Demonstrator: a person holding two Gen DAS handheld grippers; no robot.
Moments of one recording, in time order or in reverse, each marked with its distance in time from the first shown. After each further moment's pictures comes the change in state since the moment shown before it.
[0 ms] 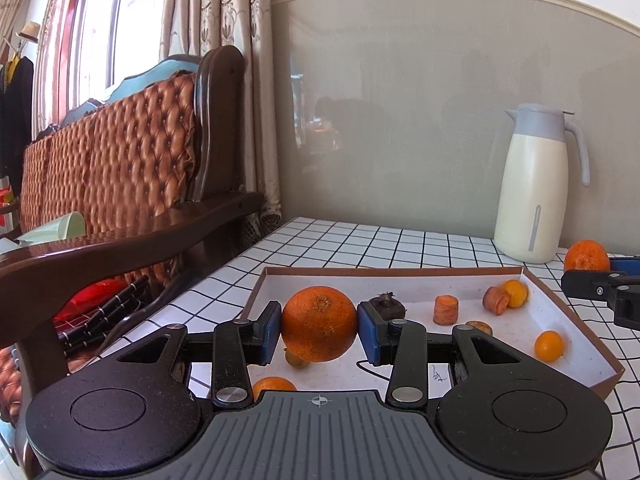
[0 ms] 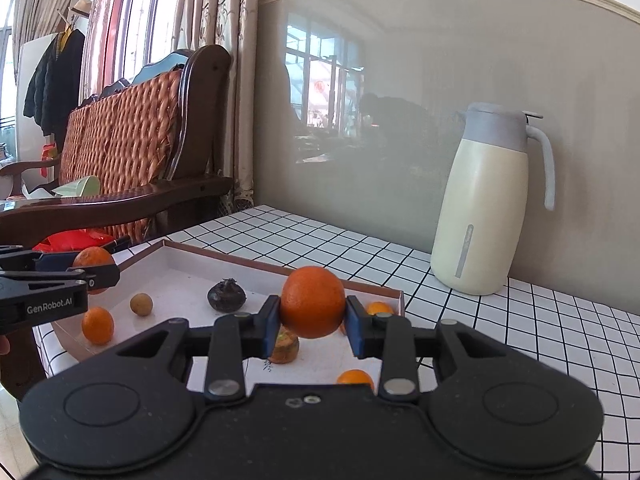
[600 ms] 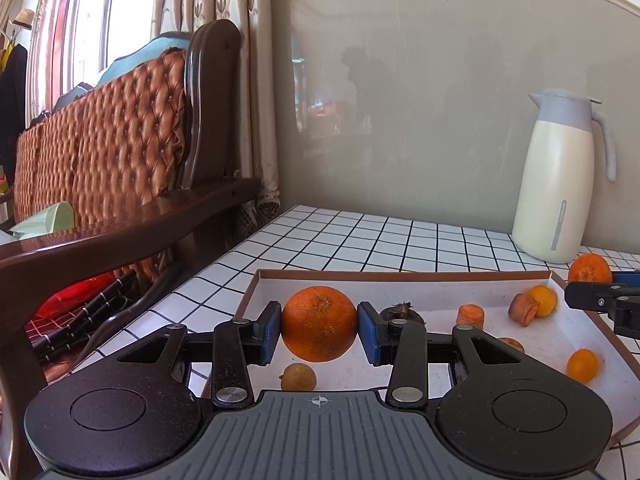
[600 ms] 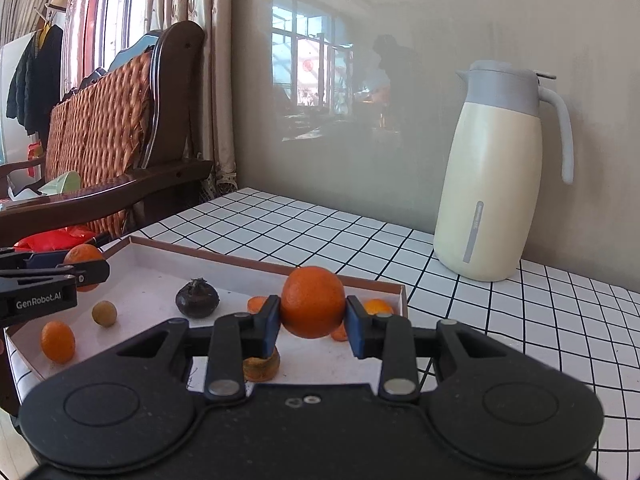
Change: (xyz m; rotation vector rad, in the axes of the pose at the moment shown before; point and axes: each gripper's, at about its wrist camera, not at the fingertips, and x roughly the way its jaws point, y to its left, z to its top) left arm 0.055 0.002 0.010 -0.008 0.052 -0.002; right arm 0.053 -0.016 0.006 0.052 0.072 -0.006
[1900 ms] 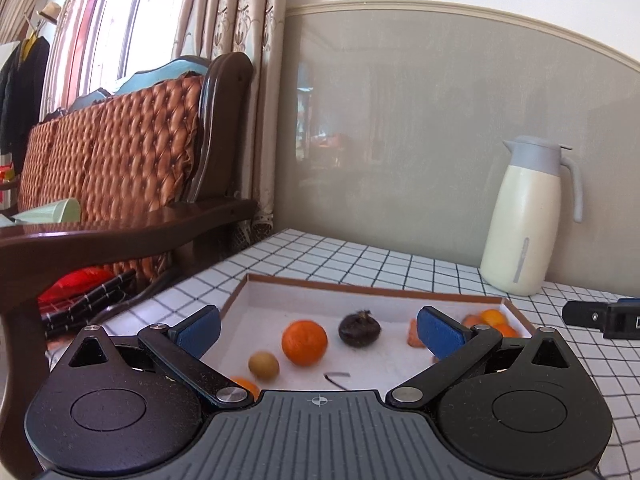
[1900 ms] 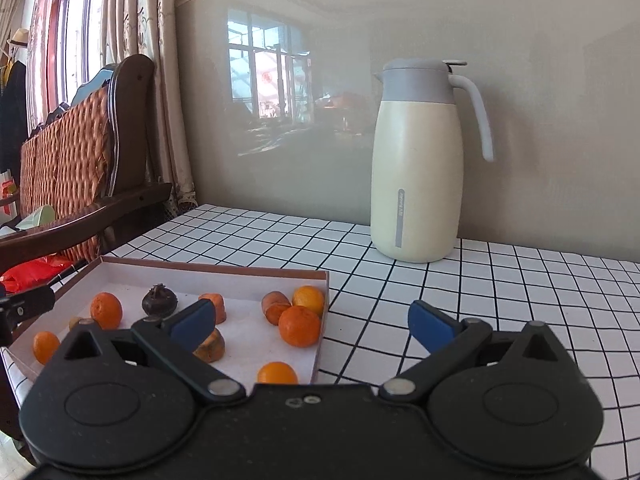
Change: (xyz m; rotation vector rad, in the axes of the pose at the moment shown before) left arm -0.070 -0.012 -0.026 -0.096 -0.101 -0.026; right arm -0.052 -0.044 -0.017 0.116 -0.038 -0.077
